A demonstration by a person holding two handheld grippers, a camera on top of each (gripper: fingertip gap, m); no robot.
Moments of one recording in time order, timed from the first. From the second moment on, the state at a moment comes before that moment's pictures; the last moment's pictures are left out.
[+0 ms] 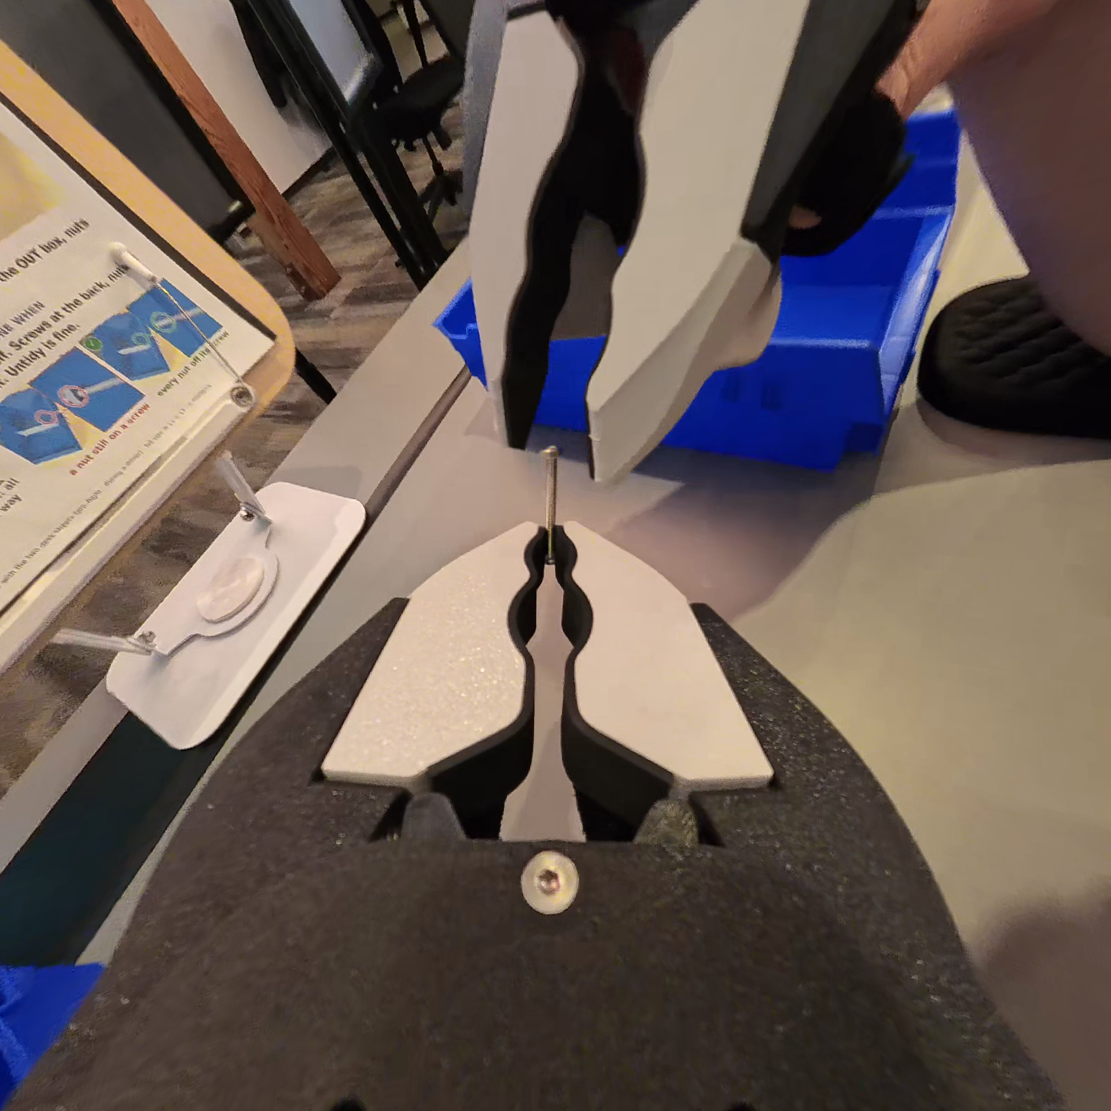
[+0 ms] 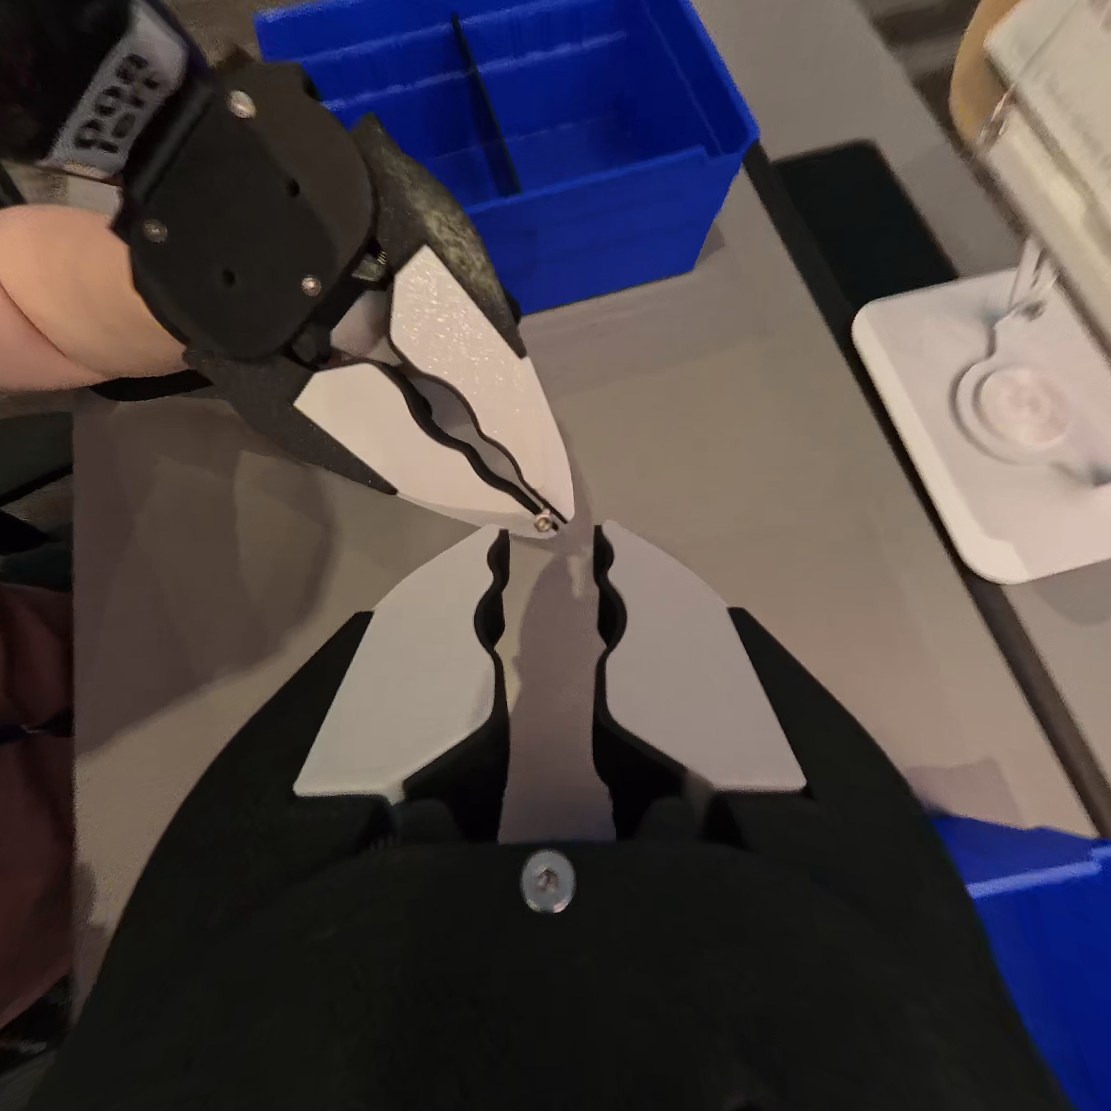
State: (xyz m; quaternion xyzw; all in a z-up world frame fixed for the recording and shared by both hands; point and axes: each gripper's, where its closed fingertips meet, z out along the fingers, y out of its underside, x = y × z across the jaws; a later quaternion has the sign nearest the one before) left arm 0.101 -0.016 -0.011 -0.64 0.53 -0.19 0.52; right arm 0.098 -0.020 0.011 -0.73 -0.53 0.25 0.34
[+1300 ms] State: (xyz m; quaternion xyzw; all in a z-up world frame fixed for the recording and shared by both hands) left arm 0.096 -0.050 0.064 -0.53 0.46 -0.39 0.60; right arm 0.073 -0.055 0.094 -0.51 -0.52 0.49 0.48
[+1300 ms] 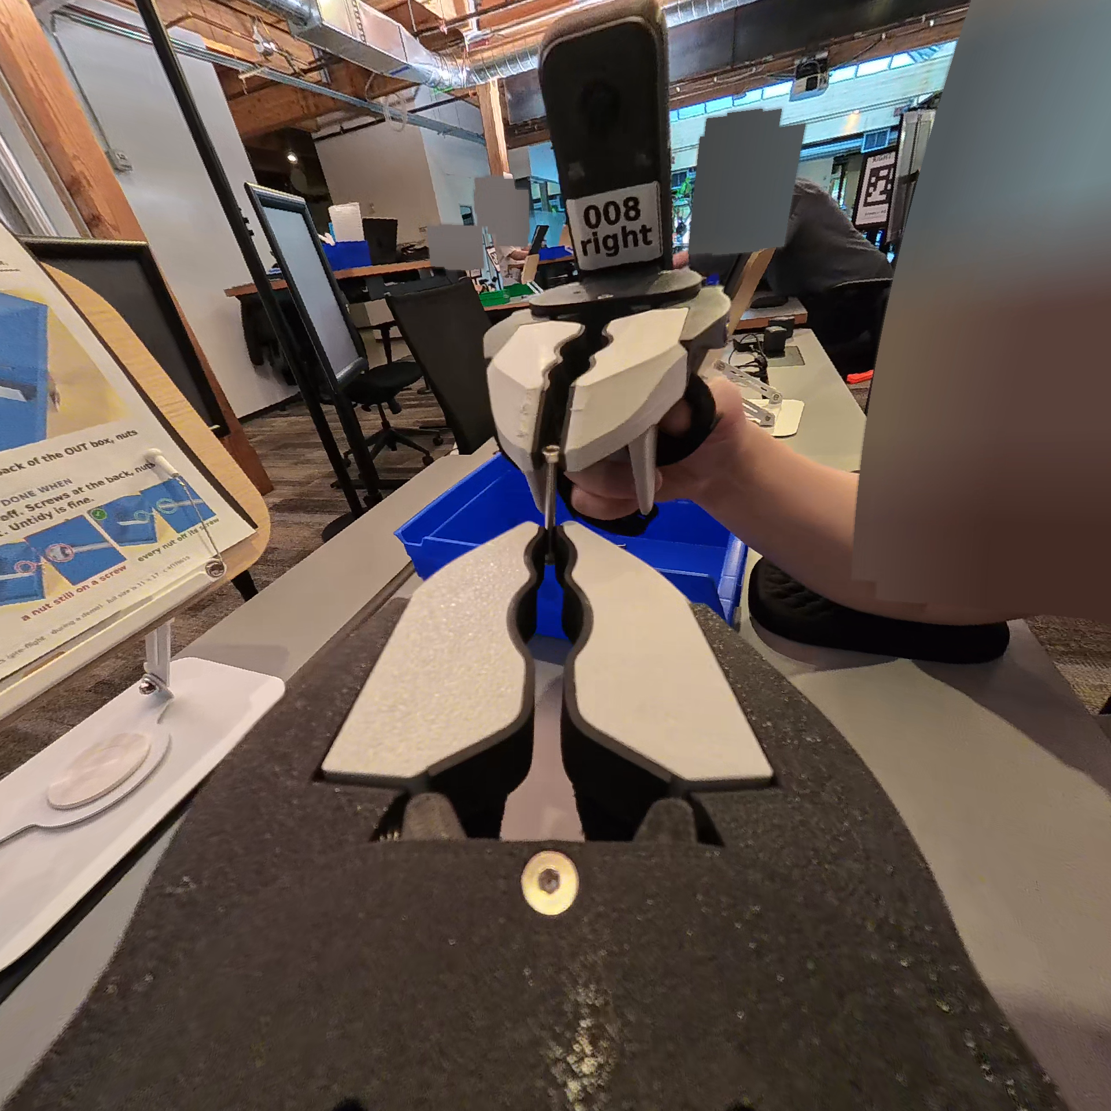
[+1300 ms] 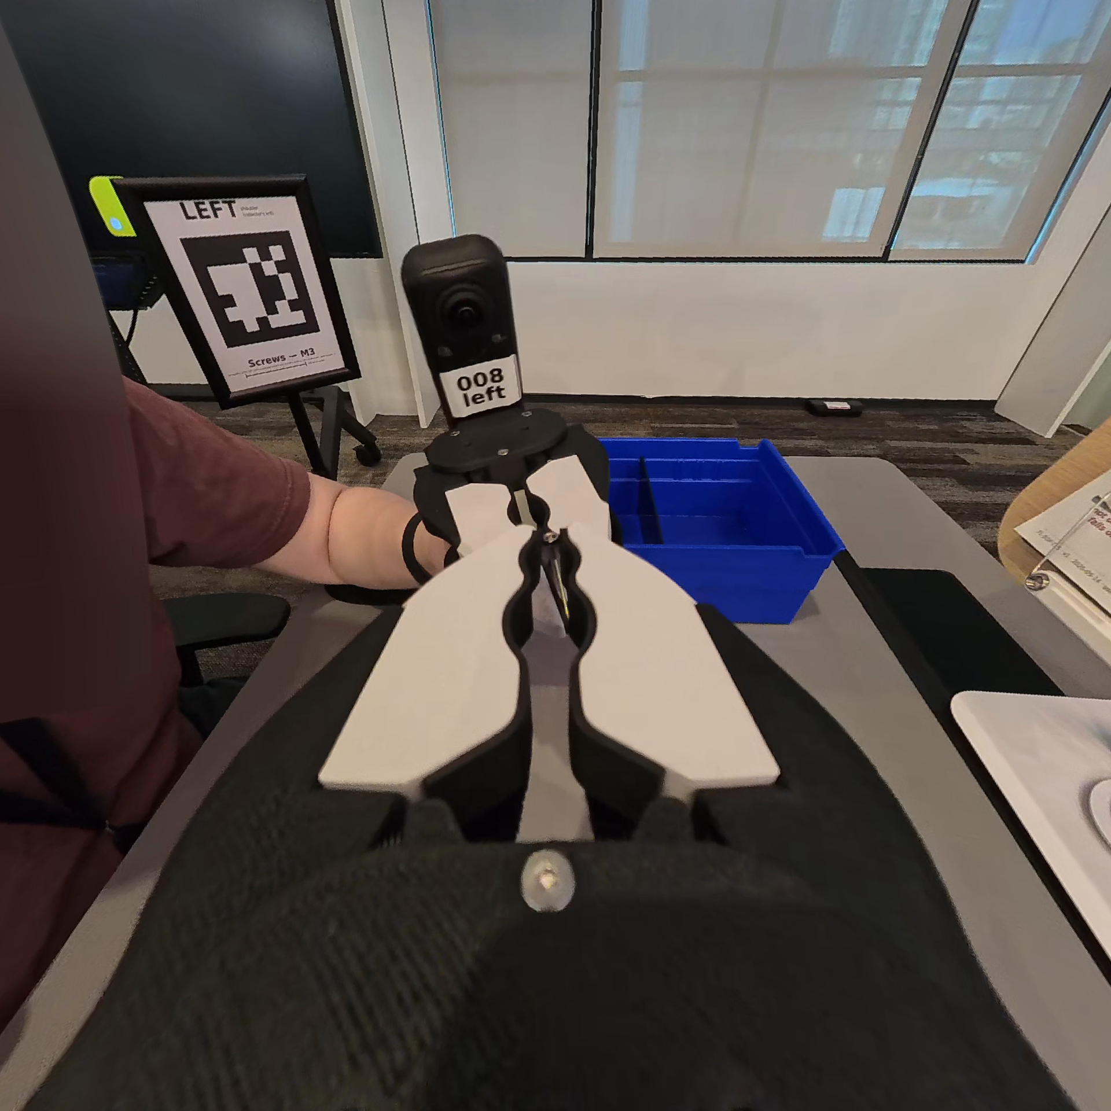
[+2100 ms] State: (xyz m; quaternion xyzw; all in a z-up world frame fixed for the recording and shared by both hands) left arm 0.095 -0.038 0.054 -0.57 0.45 -0.38 0.57; right arm 0.073 -0.042 0.083 -0.57 -0.52 0.44 0.47
